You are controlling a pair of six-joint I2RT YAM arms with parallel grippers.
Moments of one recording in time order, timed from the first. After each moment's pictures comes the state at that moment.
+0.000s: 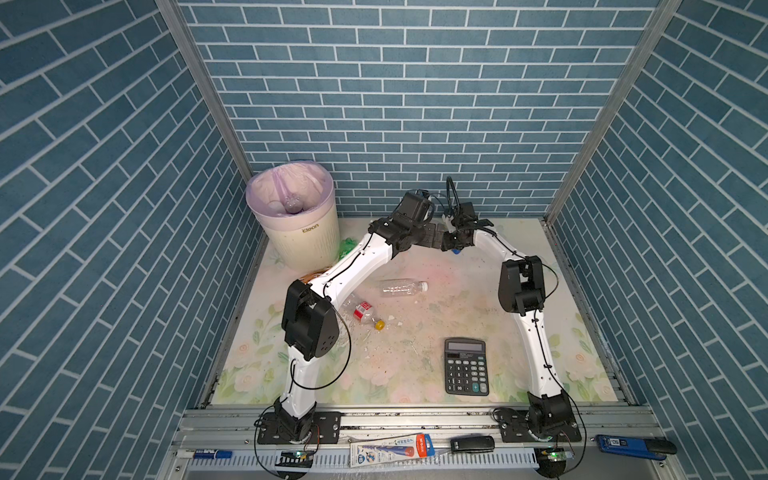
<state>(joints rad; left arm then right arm) -0.64 2.02 1.98 -0.61 -0.04 -0.31 0.33 2.59 2.28 -0.66 -0.15 -0.02</state>
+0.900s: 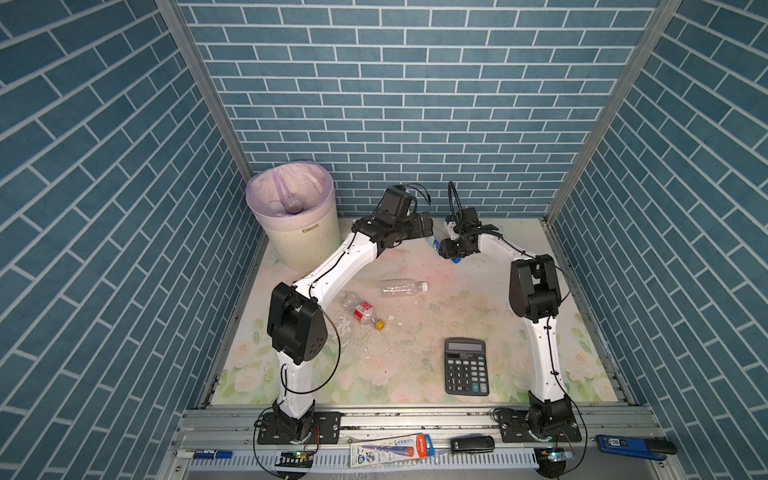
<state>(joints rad) -0.57 1.93 1.88 -0.54 0.02 -0.57 0.34 2.33 1.90 -0.58 -0.21 0.05</state>
